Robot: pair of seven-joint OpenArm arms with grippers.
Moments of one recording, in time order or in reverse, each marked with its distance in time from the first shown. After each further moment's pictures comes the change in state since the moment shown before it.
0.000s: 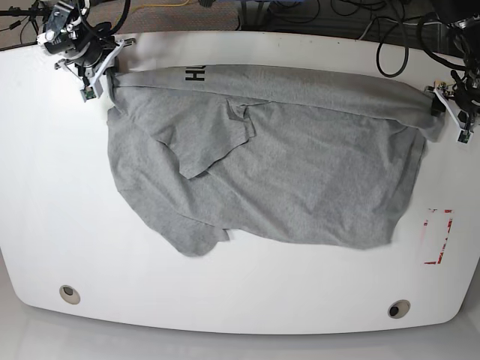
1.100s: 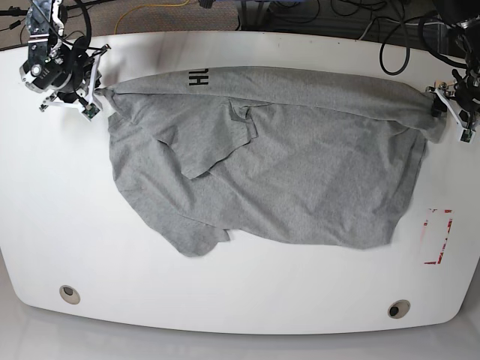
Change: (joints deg) left arm 0.0 -0.5 0.0 -2.6 -0.3 0.0 -3.8; right arm 1.3 24.0 -17.2 0.2 0.2 0.0 0.0
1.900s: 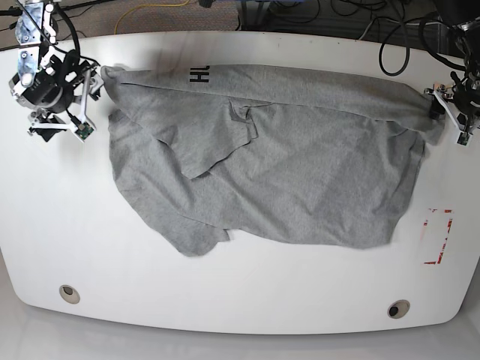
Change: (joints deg) left arm -0.3 -1.0 2.6 0.0 0.0 0.4 -0.4; right arm 4.5 2.4 0.6 7.1 1.5 0.0 -5.4
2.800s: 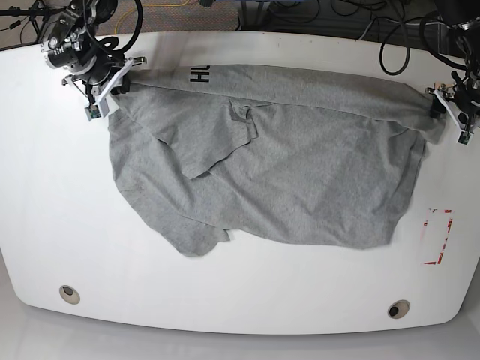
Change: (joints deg) left arm 0.3 -0.1 -0.4 -0.1 0.0 0.0 0.0; right arm 0.9 -32.1 18.0 -2.5 1.8 -0.2 -1.5
